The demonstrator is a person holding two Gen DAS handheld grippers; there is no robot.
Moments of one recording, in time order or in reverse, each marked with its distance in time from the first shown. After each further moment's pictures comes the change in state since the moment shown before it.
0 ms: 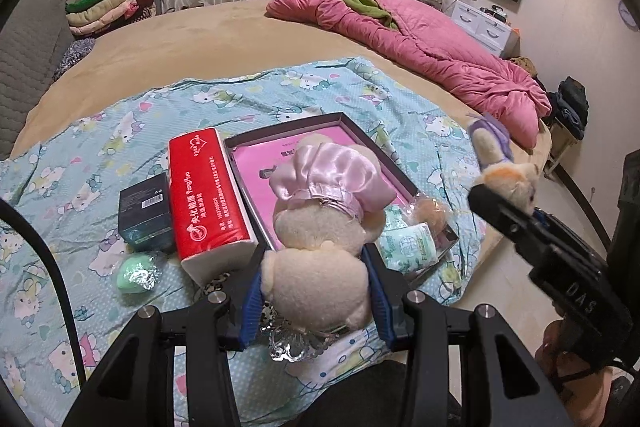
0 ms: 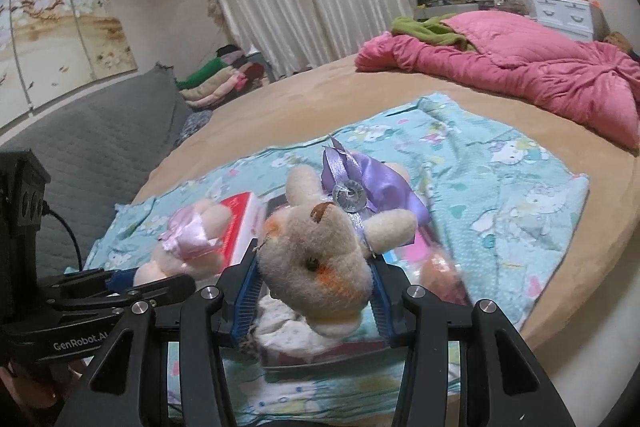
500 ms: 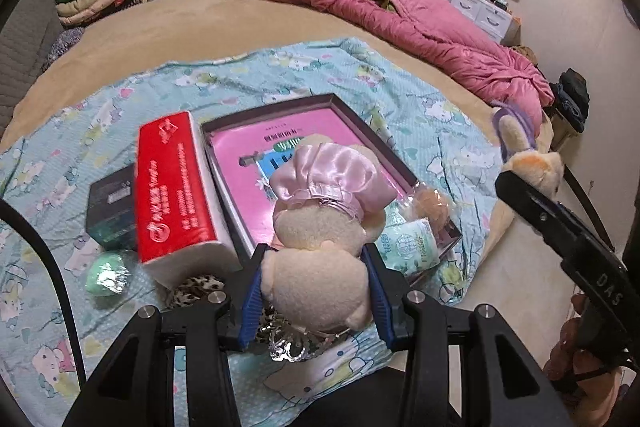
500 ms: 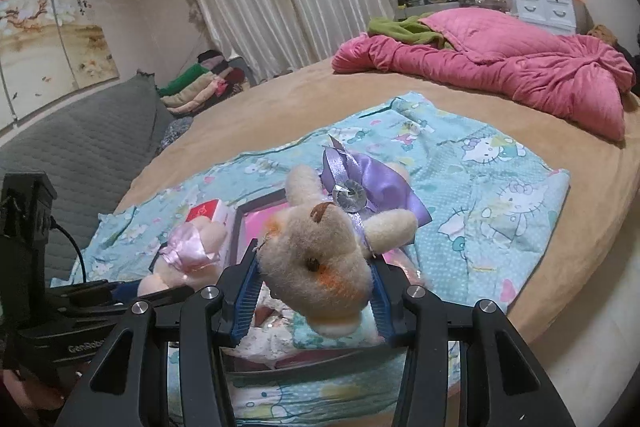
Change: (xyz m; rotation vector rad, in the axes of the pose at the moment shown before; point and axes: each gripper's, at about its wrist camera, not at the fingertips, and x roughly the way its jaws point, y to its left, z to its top) left arm 0.043 -0.014 0.003 -0.001 0.066 -0.023; right arm 0.003 -0.030 0.001 0.029 -0.001 -0.056
